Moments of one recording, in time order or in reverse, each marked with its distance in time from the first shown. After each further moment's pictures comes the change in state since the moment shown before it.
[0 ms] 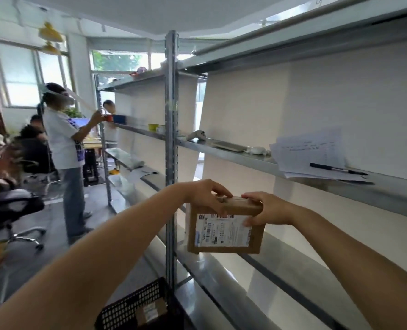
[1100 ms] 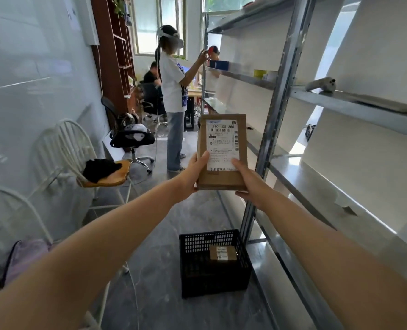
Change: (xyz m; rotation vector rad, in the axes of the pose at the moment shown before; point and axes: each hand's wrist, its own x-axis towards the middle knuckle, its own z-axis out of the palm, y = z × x) left_hand -0.129 -0.227 0.061 -1.281 0.763 -0.505; right_hand 0.165 -0.149 0.229 0.901 -0.287 0.040
